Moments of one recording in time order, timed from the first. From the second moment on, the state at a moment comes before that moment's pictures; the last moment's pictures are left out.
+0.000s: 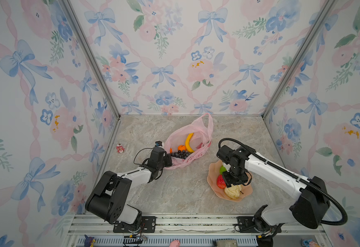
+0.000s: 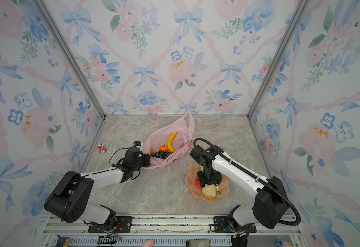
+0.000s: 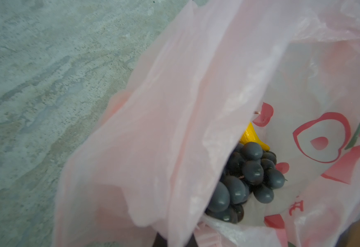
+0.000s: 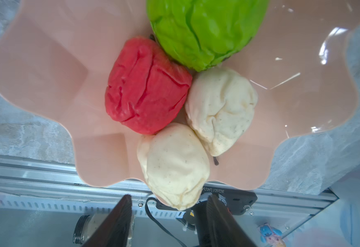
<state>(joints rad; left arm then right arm) -0.40 1.46 0.55 0.26 0.01 -0.52 0.69 1.43 1.14 -1.40 0.02 0.43</state>
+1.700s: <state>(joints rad) -0.40 1.46 0.54 0.26 0.02 -0.52 0.72 1.68 1.50 -1.26 0.17 0.35</state>
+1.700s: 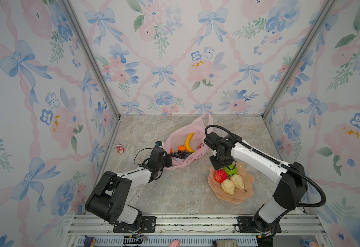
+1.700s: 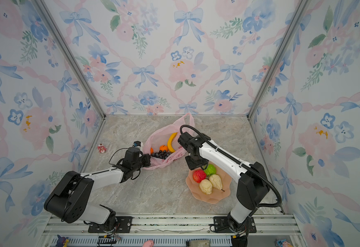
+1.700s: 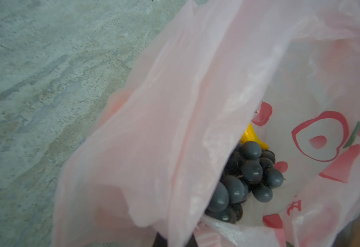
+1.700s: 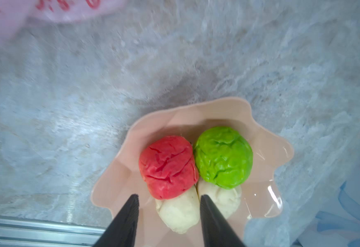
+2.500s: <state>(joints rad) -0.38 1.36 0.48 0.25 -0.03 -0.57 0.75 2.21 1.99 -0.87 -0.07 0.33</state>
